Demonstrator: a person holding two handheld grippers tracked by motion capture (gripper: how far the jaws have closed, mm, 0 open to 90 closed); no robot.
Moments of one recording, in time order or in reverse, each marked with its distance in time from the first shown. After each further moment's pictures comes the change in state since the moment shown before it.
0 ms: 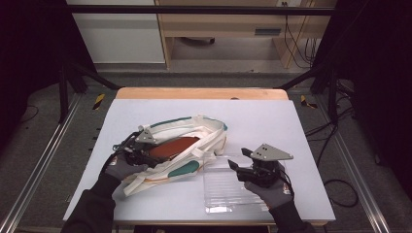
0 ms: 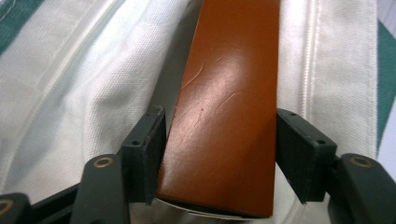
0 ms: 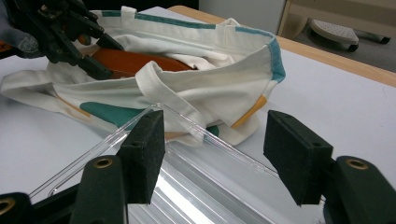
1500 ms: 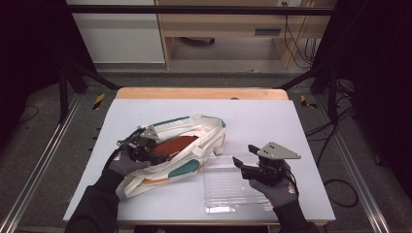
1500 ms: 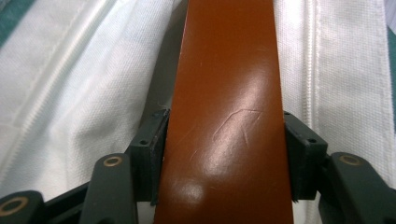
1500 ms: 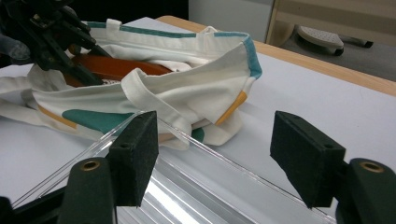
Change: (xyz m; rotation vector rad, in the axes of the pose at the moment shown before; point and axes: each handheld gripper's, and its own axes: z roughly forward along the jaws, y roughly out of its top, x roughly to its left) left arm 0.001 0.016 0.000 0.052 -0.043 0.020; right arm -0.011 0.000 -0.008 -0.036 -0.035 0.021
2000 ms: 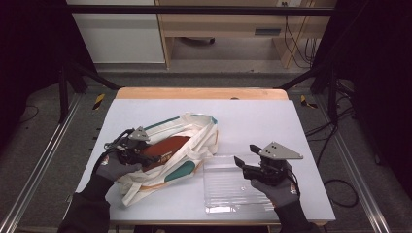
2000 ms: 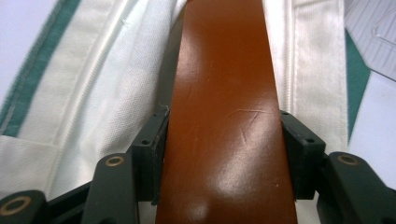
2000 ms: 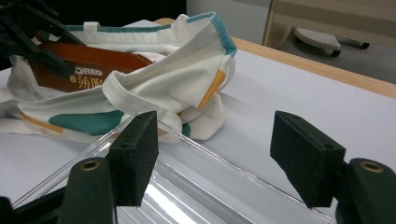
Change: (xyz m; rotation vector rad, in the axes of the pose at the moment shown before) left arm -0.014 -0.007 -0.038 -0.010 0.056 -0.024; right arm -0.002 0.000 -0.003 -0.008 -0.008 0.001
